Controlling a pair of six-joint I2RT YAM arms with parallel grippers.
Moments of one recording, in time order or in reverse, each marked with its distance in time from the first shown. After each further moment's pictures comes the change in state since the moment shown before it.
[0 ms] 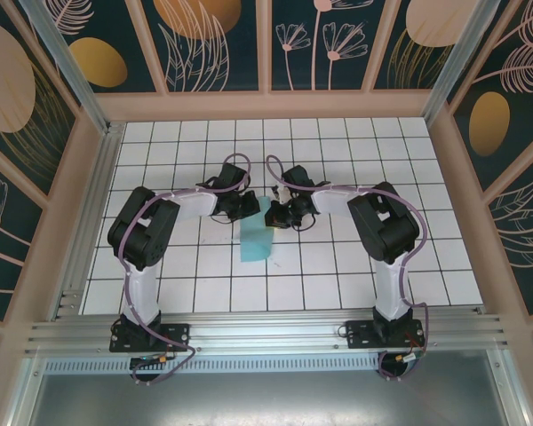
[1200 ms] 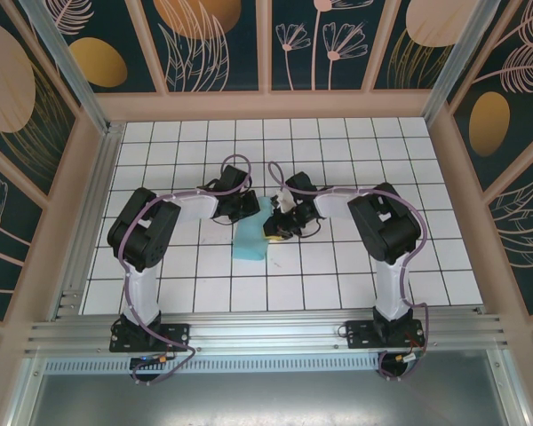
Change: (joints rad) left arm -0.012 -0.004 -0.032 0.058 -0.068 -0.058; right arm -0.006 -0.015 -0.076 -0.014 -0.223 -0.035
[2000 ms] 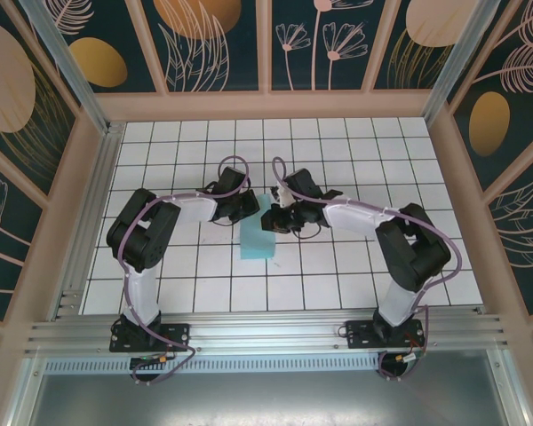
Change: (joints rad) left arm 0.000 -0.010 -0.044 0.082 -0.010 -0.063; right arm 0.092 -0.260 -0.080 0.072 0.215 0.154
